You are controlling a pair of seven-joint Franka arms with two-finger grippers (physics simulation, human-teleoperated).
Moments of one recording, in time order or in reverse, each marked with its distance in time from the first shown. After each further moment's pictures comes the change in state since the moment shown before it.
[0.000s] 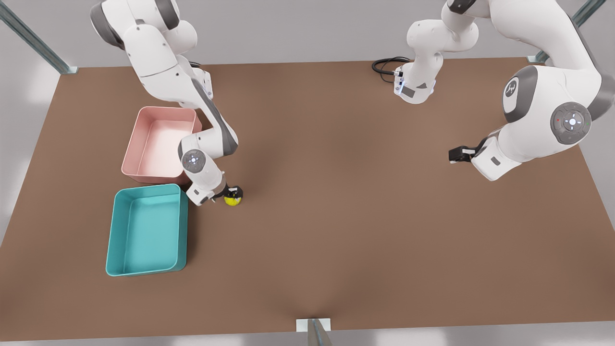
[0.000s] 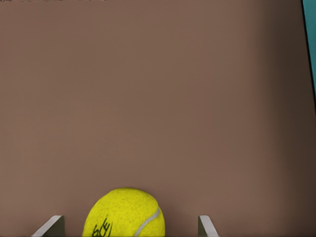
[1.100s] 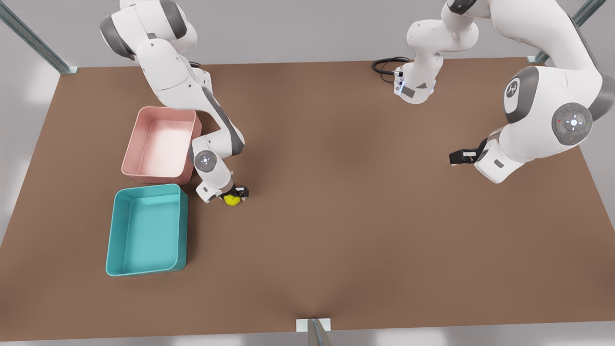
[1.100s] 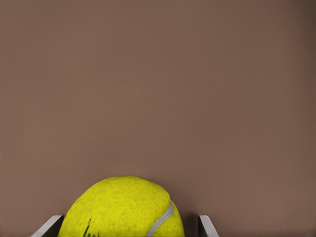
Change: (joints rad) left arm 0.003 0.002 0.000 0.004 -0.003 -0.002 -0.105; right arm 0.040 0.089 0.000 -0.046 0.001 0.123 0.104
